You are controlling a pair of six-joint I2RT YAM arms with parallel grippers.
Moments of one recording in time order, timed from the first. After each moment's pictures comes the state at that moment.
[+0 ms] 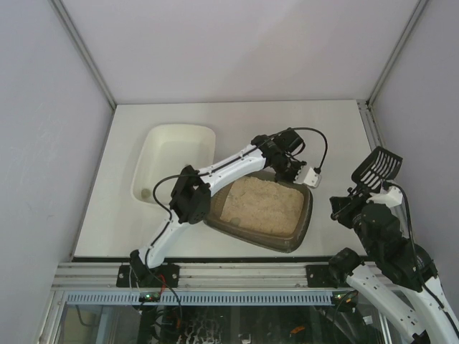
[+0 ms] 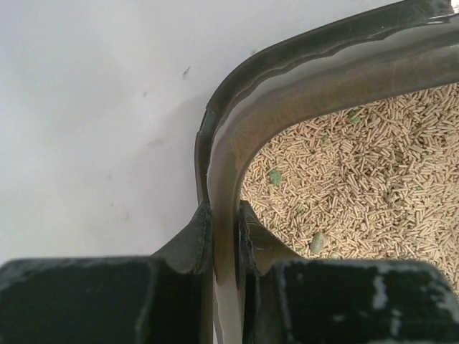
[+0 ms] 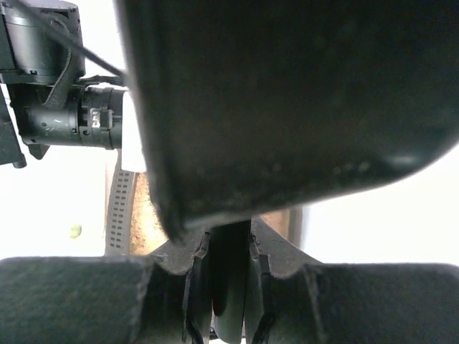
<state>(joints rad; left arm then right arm) -0.94 2.39 2.26 -0.91 0.47 1.02 0.58 0.29 0.80 -0.99 0.47 0.92</state>
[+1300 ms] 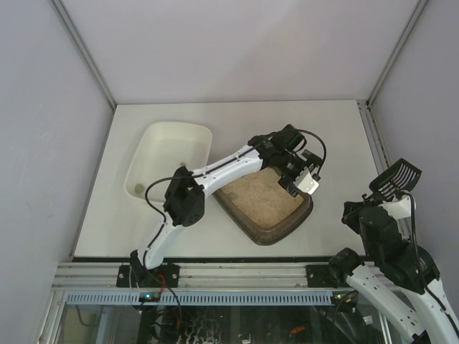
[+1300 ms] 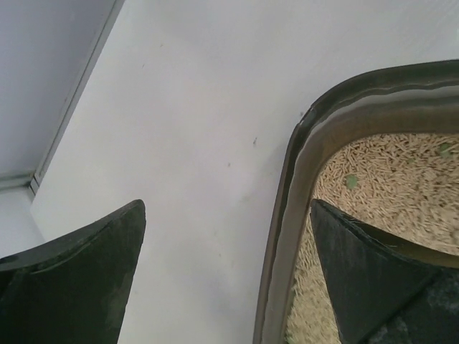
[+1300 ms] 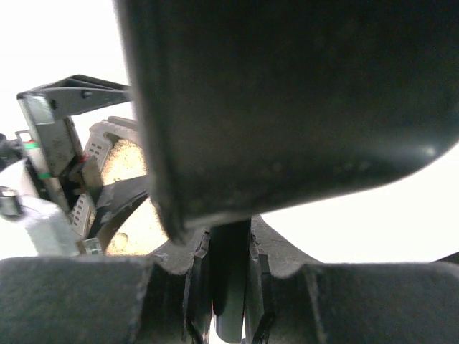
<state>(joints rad) -0.96 2.32 2.19 -0.74 0.64 1.38 0.58 0.28 0.81 -1.16 0.68 1.05</state>
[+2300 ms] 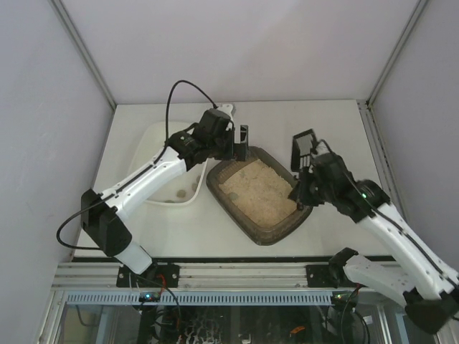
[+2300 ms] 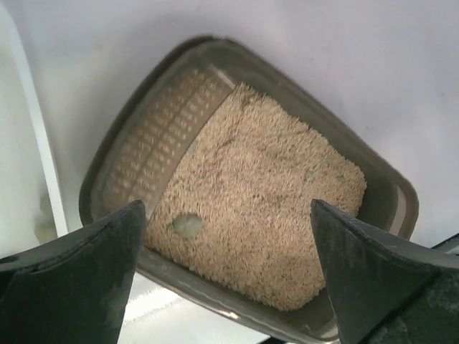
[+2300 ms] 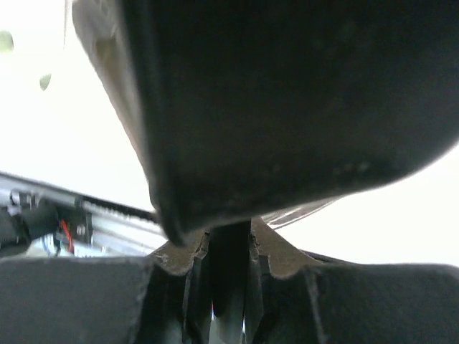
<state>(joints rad) -0.72 1.60 1.56 -0.64 -0.10 -0.46 0.58 0.81 0.98 -0.95 0.08 0.69</state>
